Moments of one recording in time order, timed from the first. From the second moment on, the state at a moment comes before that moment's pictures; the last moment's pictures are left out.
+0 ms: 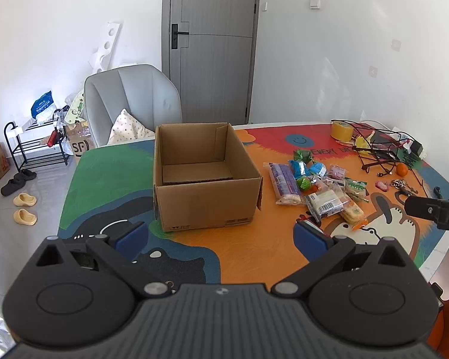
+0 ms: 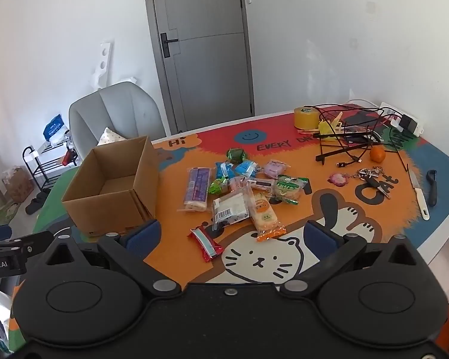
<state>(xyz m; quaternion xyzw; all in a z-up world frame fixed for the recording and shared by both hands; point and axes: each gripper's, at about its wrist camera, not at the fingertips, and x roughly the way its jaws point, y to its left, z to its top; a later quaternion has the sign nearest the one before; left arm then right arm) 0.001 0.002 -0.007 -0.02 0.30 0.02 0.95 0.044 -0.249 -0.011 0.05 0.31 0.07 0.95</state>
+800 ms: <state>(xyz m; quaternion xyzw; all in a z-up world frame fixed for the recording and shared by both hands) 0.002 0.006 -0.009 -0.03 0.31 0.02 0.95 0.045 -0.247 -0.013 0.04 0.31 0.07 0.95</state>
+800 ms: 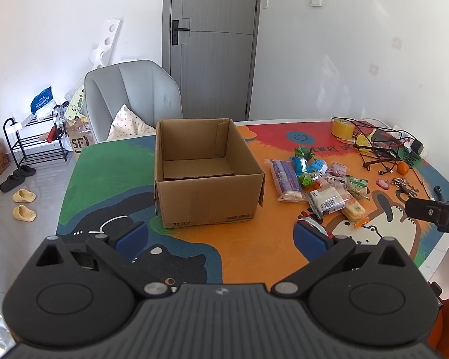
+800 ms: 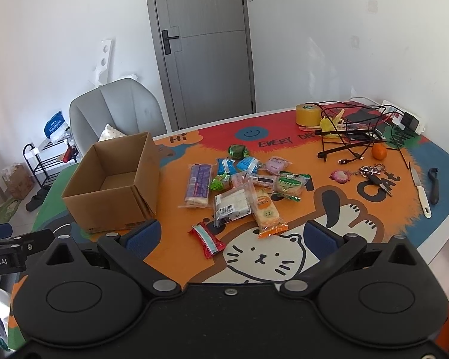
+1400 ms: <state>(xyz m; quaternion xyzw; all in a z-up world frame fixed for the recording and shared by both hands) 0.002 0.005 -0.009 -0.03 0.31 0.01 0.95 0.044 -0.245 -0.014 0.04 0.31 0.07 0.95</state>
